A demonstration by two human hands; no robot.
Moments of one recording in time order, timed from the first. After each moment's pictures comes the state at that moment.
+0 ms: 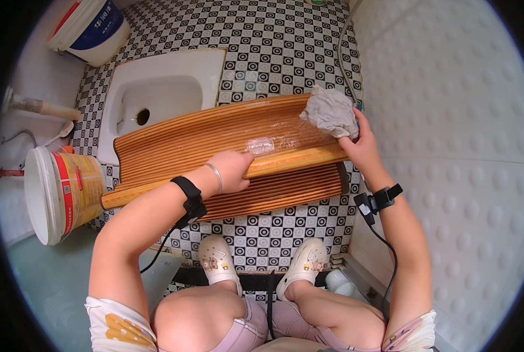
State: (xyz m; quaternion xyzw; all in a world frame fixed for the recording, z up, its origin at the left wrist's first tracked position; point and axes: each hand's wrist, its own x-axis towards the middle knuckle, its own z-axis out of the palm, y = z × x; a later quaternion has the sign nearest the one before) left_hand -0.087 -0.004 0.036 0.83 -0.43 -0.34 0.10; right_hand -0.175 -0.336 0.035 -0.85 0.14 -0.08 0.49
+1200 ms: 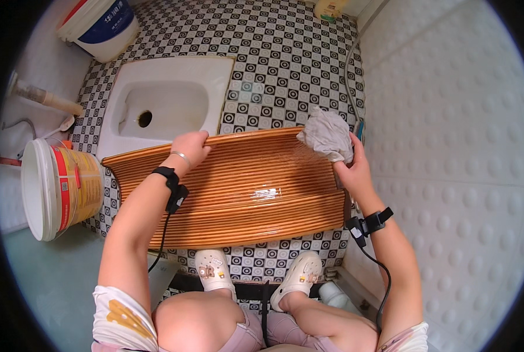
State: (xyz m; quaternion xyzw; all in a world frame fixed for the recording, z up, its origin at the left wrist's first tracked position) left_hand -0.013 0.062 -0.008 0.95 -0.19 -0.24 0.05; right_hand -0.180 -0.316 0.040 -0.84 0.14 -0.07 0.51
